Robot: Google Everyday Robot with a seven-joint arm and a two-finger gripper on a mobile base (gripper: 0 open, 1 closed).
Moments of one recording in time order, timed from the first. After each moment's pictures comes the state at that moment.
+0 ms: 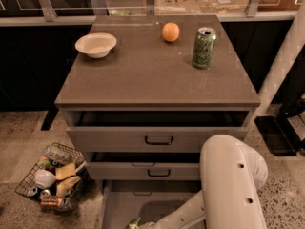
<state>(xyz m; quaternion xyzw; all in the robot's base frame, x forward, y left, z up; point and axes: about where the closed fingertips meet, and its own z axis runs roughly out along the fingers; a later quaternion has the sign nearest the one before) 0.353 0.080 0.202 -0.46 0.83 0.23 0.21</state>
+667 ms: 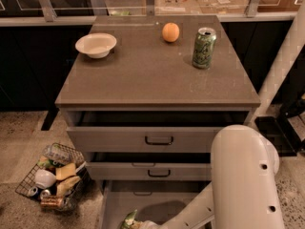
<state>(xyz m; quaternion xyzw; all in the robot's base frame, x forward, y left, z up) 0.352 0.084 0.285 -0.49 0.80 0.19 0.29</state>
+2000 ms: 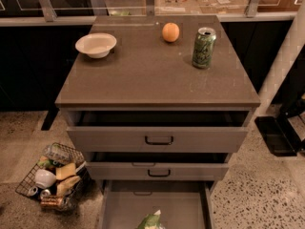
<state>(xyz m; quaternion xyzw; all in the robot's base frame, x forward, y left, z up) 0.272 -0.002 0.497 -0.43 0.75 0.13 0.49</state>
